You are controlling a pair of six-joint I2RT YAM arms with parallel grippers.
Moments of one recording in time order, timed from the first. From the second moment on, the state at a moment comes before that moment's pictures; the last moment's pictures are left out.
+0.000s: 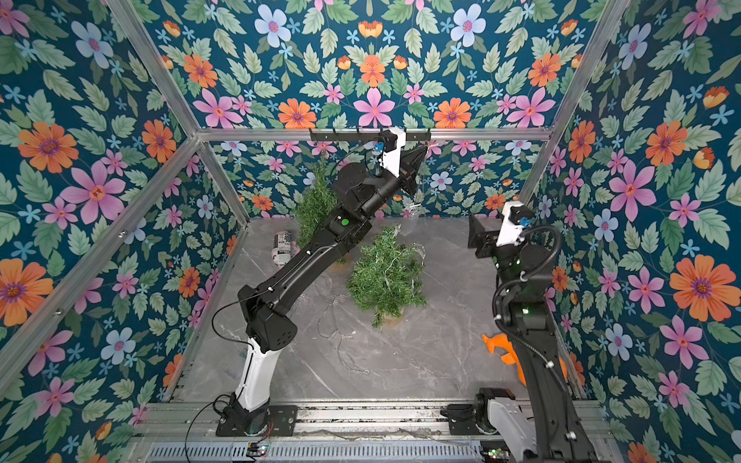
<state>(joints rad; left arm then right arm) -0.80 2.14 2.38 0.19 0.12 -0.03 -0.12 0.99 0.96 0.20 -0.31 0.14</state>
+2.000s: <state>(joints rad) -0.85 2.12 2.35 0.17 0.17 -0.05 -0.04 1.54 1.26 0.55 -0.84 0.49</state>
